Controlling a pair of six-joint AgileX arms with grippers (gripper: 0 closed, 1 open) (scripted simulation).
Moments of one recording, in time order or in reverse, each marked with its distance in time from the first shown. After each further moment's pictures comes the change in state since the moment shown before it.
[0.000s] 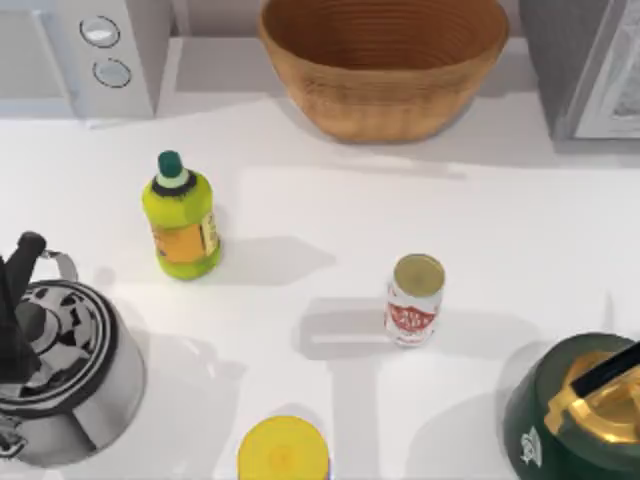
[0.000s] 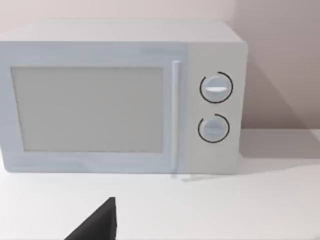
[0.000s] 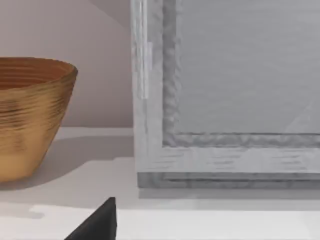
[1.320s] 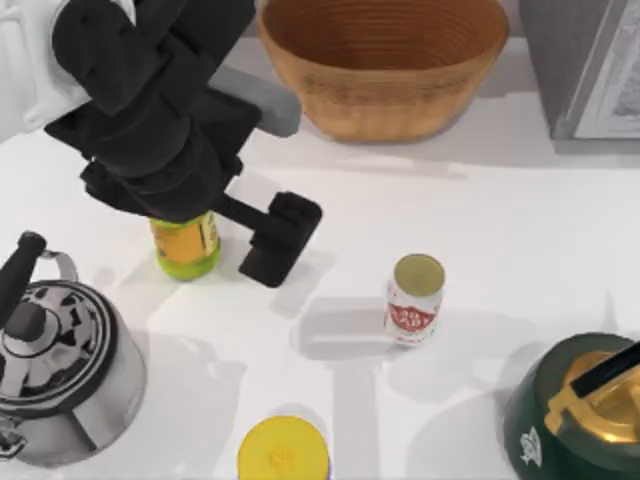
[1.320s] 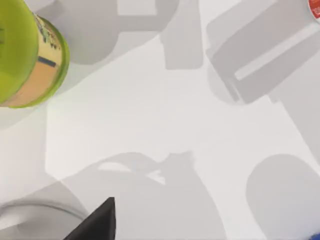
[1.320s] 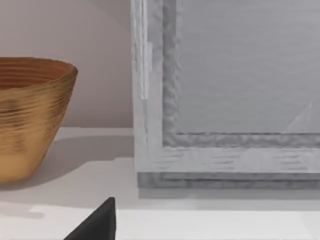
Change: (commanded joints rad) left arm -0.603 1.567 1.374 -1.068 0.062 -0.025; right arm 0.000 0.000 0.000 0.000 0.000 0.000
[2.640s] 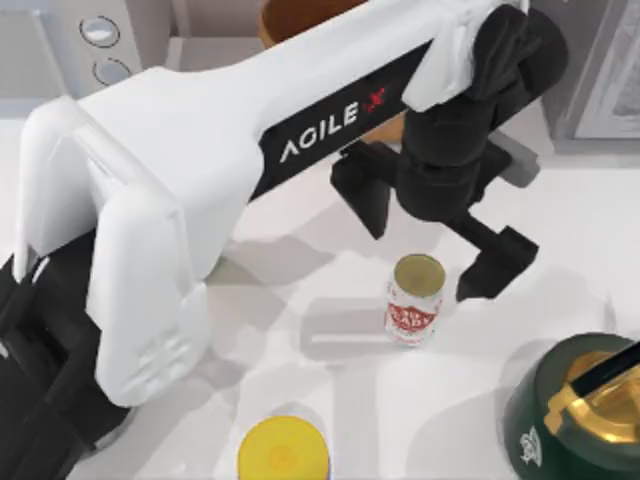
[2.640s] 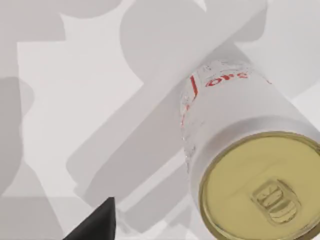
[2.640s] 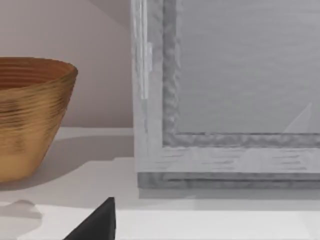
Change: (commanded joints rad) left arm -0.261 0.863 0.977 -0.422 -0.057 -0.024; right arm 0.000 0.000 0.000 0.000 0.000 0.000
